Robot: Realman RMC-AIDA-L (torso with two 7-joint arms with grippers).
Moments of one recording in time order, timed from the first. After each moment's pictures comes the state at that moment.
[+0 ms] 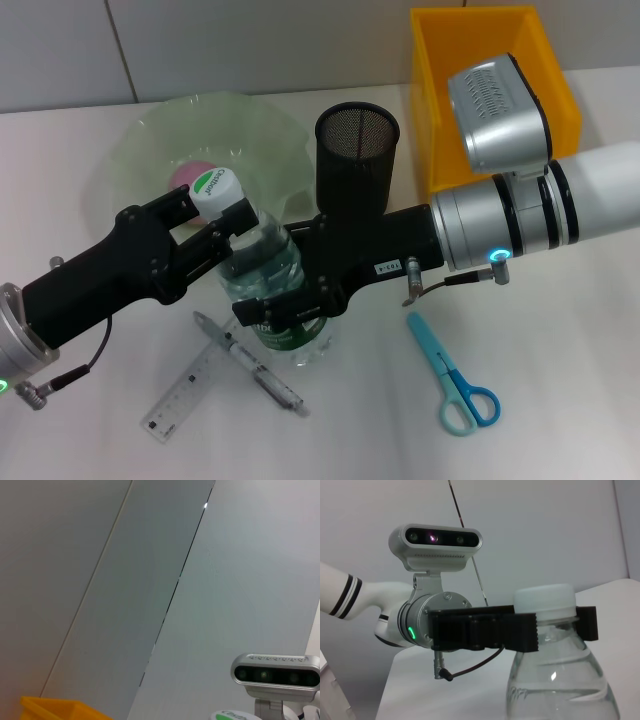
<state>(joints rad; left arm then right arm) -0.46 -2.07 1.00 0.29 1.30 1.69 -1.10 0.80 2.09 -1.05 -0.43 -1.80 -1.46 1.38</state>
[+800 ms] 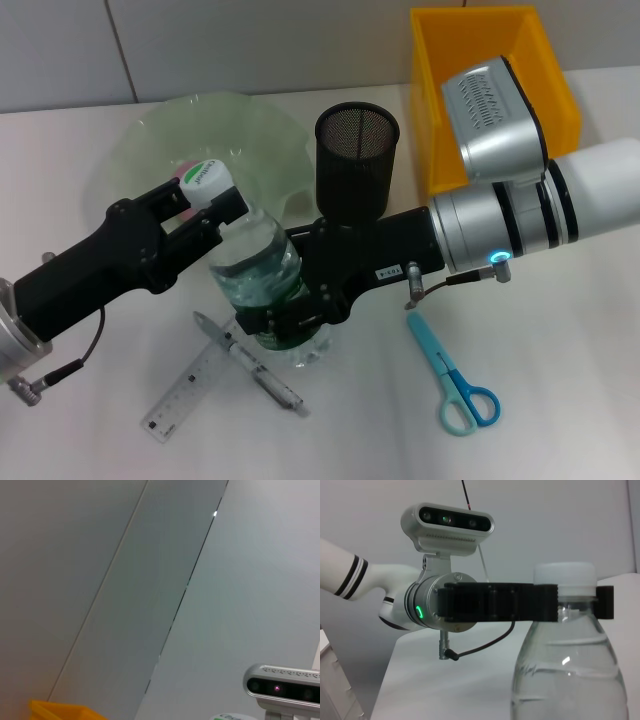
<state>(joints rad) -0.45 -2.07 0.98 0.29 1.29 1.69 -1.14 0.79 2.09 -1.10 -0.46 -1.81 -1.45 1.38</state>
